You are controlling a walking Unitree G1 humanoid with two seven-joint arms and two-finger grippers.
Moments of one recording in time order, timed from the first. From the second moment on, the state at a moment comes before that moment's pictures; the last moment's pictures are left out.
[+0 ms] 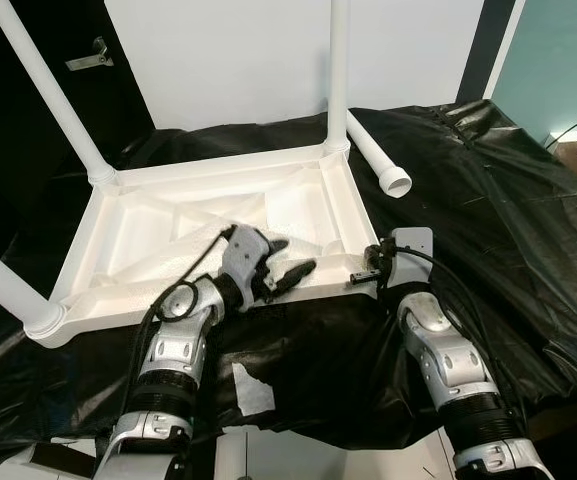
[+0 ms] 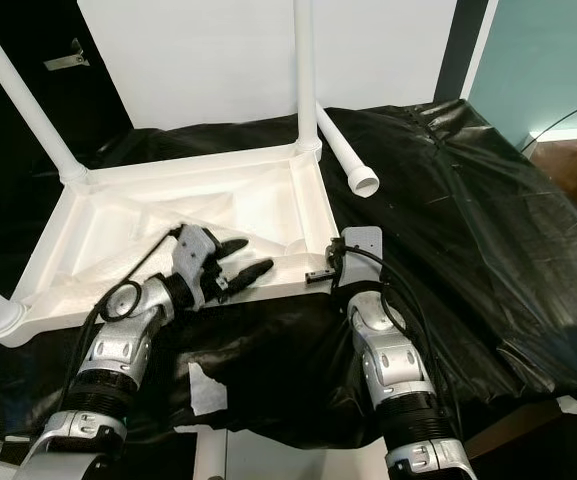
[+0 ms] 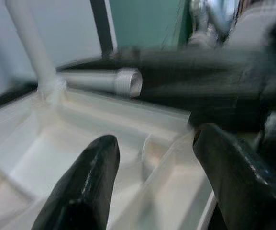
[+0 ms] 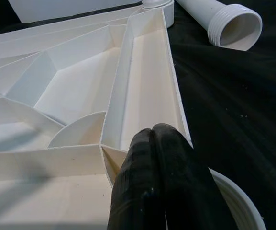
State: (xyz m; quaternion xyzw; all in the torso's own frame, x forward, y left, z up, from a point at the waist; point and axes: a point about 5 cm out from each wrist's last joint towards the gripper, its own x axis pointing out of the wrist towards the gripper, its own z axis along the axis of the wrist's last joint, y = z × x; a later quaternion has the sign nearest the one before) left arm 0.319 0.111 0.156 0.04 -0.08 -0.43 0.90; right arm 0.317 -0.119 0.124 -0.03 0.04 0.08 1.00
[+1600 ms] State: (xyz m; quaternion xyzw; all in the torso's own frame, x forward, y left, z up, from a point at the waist) left arm 0.314 0.059 0.144 -0.14 -0.06 -0.32 0.94; right arm 0.300 -0.143 0.137 -0.04 -0.03 0.00 1.00
